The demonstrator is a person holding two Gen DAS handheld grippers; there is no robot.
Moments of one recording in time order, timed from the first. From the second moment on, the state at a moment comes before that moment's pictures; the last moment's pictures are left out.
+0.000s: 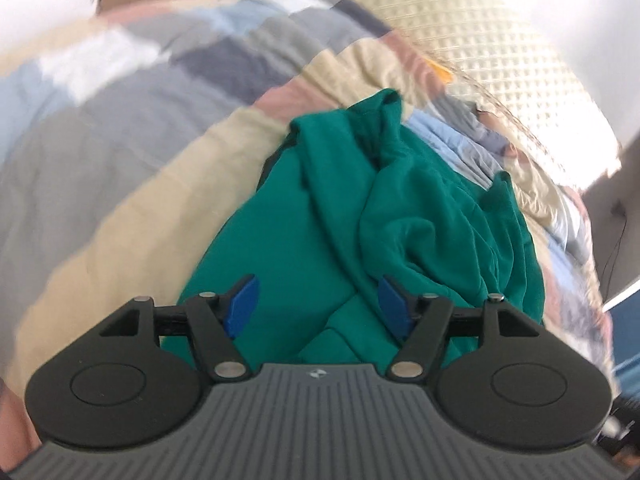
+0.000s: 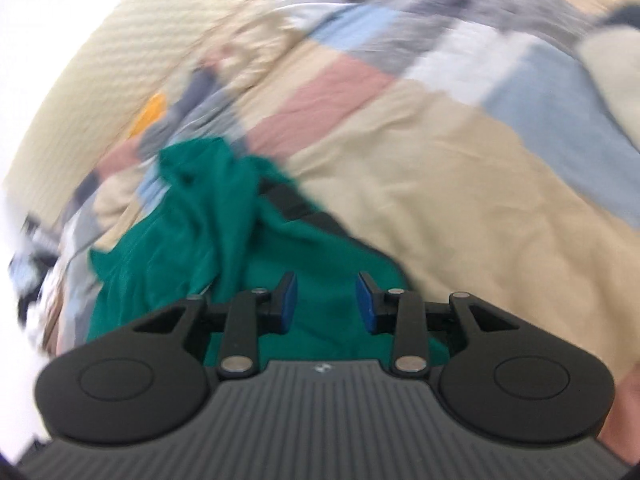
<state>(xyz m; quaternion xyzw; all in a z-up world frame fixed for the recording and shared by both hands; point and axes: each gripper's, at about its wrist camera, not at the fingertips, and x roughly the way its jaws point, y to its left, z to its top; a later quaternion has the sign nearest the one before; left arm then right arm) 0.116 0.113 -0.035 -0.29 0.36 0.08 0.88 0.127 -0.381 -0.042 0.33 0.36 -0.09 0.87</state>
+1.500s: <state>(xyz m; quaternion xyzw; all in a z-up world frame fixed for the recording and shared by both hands) 0.120 0.137 -0.101 -0.45 0.43 0.12 0.77 0.129 -0.366 -0.087 0.36 0.42 -0.10 0.83</state>
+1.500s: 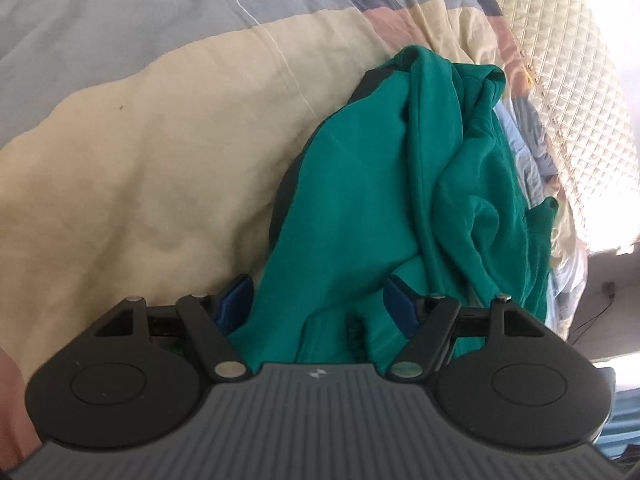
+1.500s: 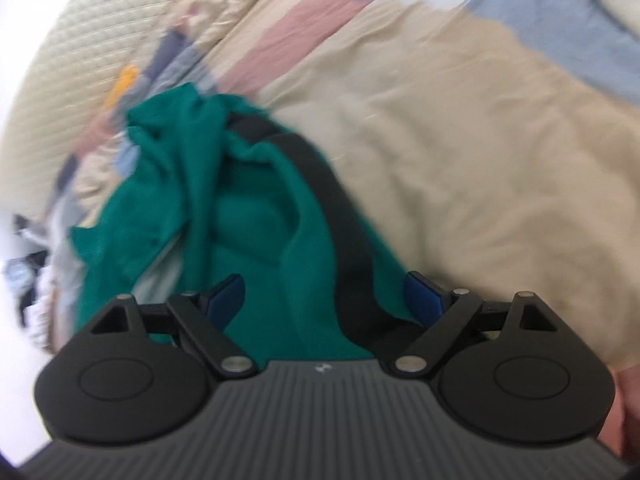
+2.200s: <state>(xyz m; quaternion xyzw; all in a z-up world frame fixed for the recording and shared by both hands) 0.119 0.130 -0.106 -0.40 0.45 0.11 0.79 0.145 -0.339 -0.097 0.29 0.46 -0.07 0.83</state>
